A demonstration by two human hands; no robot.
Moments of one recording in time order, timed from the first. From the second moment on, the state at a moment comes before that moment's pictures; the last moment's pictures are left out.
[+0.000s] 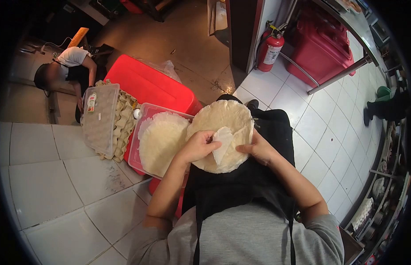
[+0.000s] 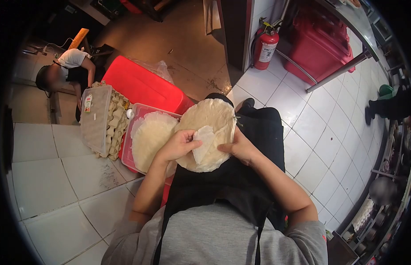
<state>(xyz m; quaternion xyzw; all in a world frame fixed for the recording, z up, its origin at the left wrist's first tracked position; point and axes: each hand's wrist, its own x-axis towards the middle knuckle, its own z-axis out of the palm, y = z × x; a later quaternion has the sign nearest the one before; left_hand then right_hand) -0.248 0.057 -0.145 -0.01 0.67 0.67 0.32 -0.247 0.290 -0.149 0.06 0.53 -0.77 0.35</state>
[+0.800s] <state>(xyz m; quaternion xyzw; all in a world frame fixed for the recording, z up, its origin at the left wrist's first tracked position) -0.237 0.083 -0.129 0.01 0.86 0.48 0.17 -0.243 0.286 -0.141 0.10 0.48 -0.78 0.40</state>
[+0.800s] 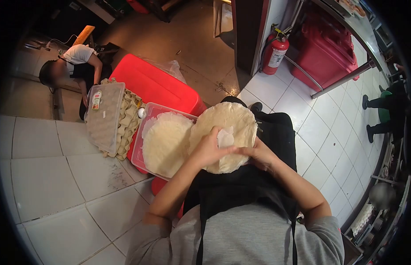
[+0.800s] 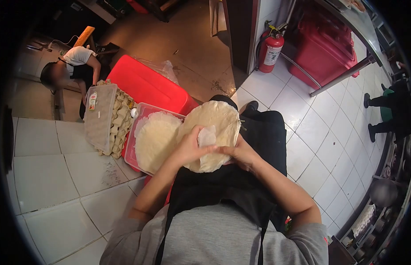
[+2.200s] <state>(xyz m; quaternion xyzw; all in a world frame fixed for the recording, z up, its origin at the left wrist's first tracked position) -0.255 0.041 -0.072 0.08 0.93 0.30 0.20 -0.274 0.259 -0.119 -0.39 0.79 -0.45 0.10</state>
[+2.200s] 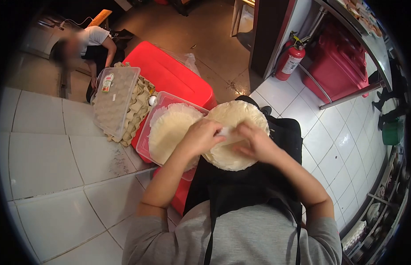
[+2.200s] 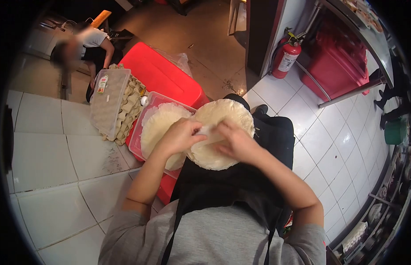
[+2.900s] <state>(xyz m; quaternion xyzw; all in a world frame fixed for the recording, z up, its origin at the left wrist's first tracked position) -0.184 0.045 -0.095 -0.03 0.68 0.73 0.03 -0.281 0.238 -0.119 -0.43 0.68 -0.55 0.22</state>
